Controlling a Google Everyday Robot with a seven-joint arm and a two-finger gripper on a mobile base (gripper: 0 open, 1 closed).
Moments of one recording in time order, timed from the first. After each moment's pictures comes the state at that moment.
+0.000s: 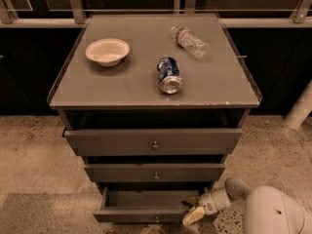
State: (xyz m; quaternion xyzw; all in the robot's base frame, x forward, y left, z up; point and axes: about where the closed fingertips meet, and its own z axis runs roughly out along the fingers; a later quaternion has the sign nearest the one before) arm 0.465 -0.152 0.214 -0.34 0.78 0.51 0.14
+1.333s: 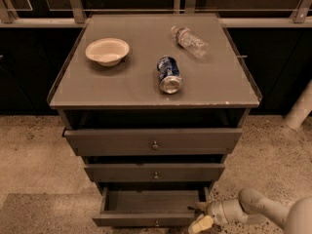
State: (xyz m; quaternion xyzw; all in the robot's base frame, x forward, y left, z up) arm 0.439 -0.177 0.248 -0.32 0.81 0.45 0.20
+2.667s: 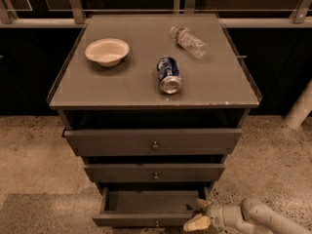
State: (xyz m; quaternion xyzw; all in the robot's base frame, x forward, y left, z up) arm 0.439 -0.169 0.268 -0.27 0.81 0.44 0.28
